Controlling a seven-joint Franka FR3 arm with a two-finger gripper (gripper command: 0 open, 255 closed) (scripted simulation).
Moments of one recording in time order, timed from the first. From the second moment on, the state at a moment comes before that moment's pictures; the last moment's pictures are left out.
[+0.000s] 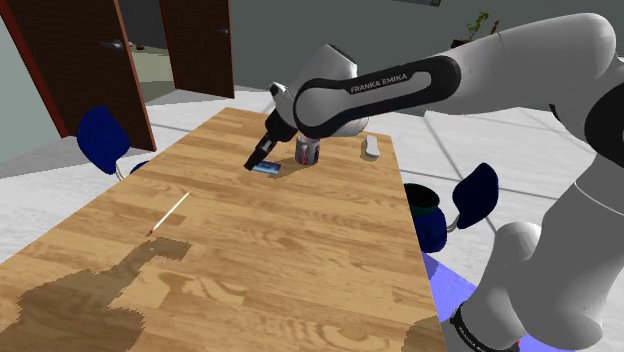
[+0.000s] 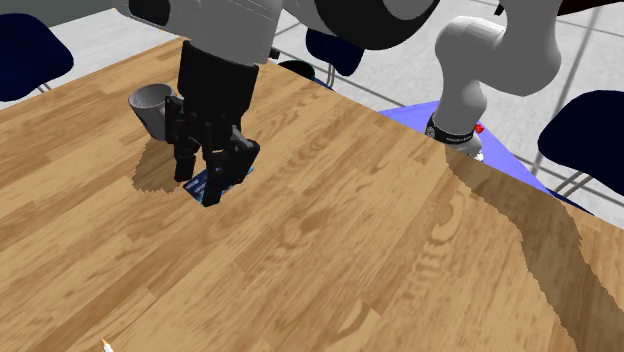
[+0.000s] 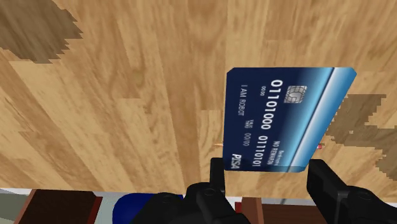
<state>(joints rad) 0.40 -0.02 -0.10 -2.10 0.34 2.61 -0.57</state>
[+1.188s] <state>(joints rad) 0.16 0.22 -0.28 -1.72 0.59 2.30 -1.04</state>
